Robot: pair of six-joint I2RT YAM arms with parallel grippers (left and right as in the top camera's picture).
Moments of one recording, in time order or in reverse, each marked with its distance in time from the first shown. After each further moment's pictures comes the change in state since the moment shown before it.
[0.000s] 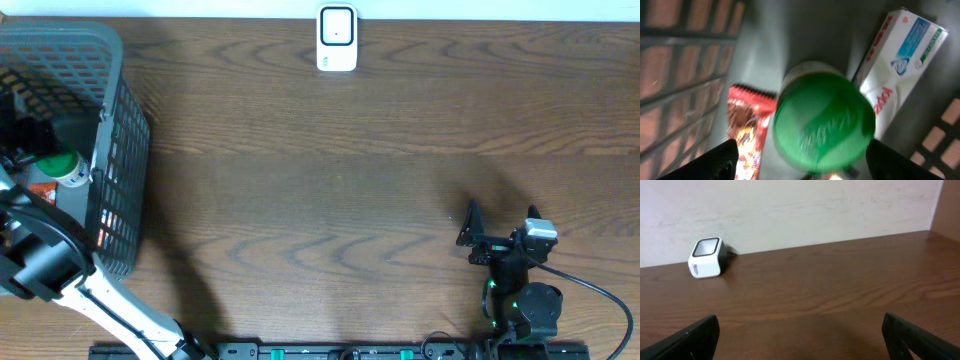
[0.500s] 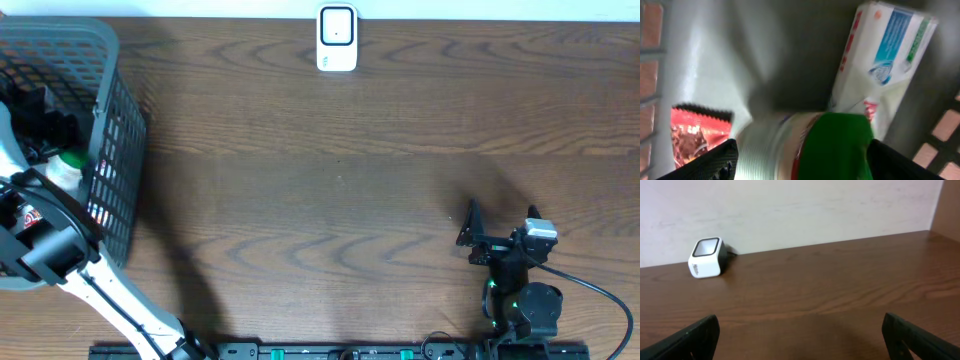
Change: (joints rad) left arm -0.061 0.076 0.002 0.031 0.008 0.005; right arm 0.000 0.000 0.000 0.000 0.000 0.000
